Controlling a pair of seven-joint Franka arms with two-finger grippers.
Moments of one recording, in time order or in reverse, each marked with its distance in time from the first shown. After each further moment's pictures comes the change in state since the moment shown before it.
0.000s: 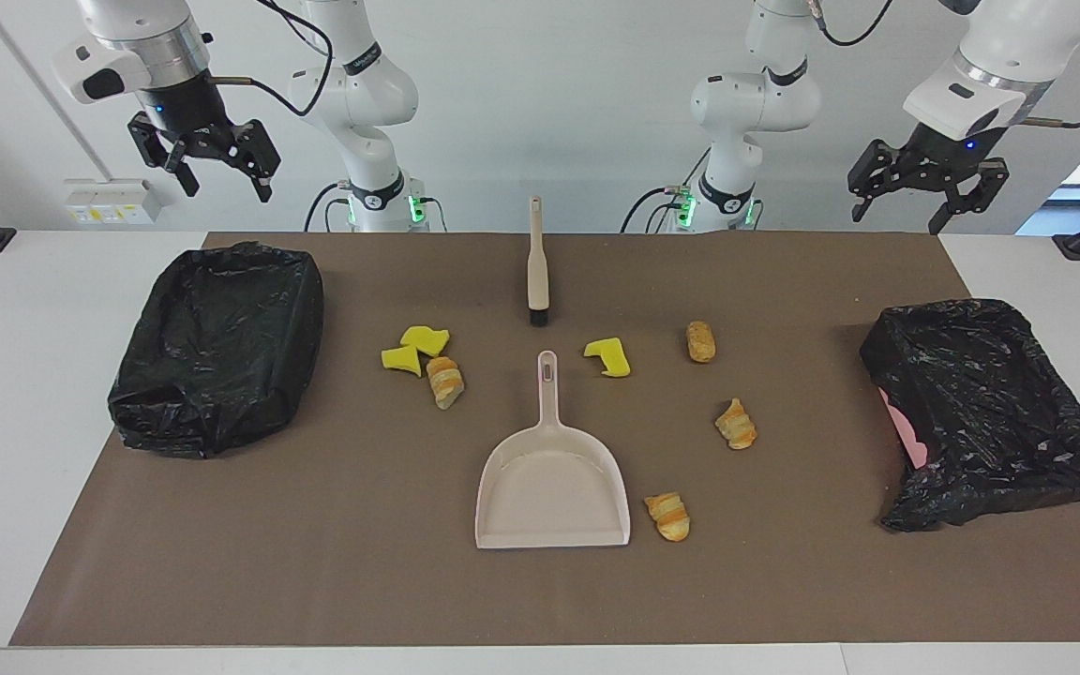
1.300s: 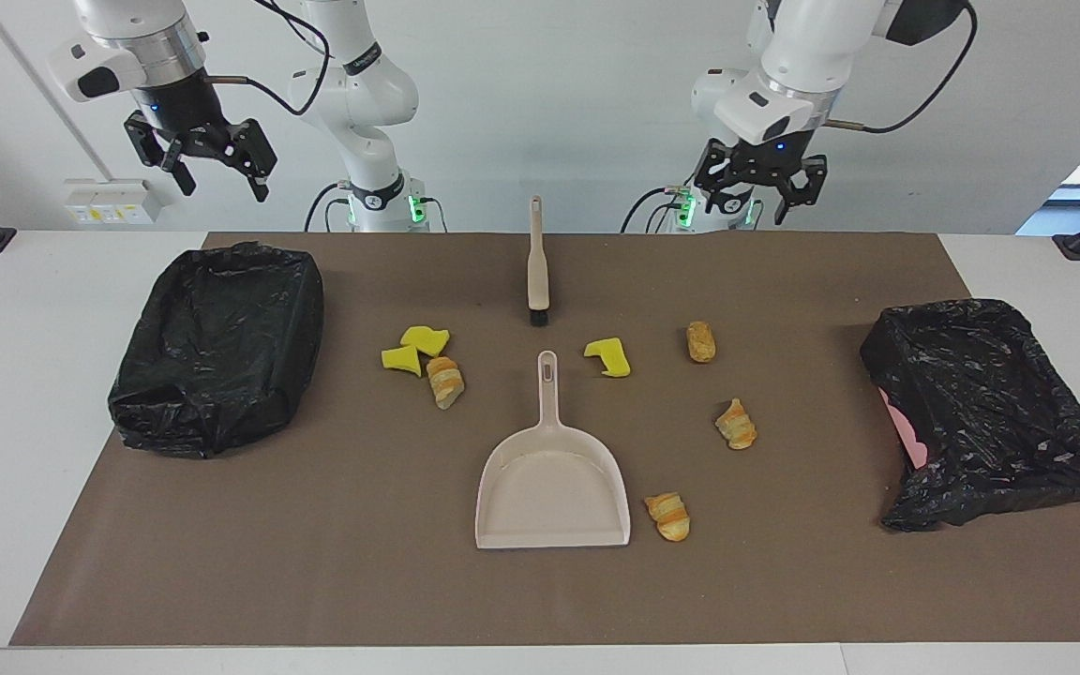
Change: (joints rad) left arm -0.357 -0.066 -0.036 -0.193 -0.016 0.078 -0.440; right arm 0.000 -0.004 -0.004 -0.005 0.000 0.001 -0.002
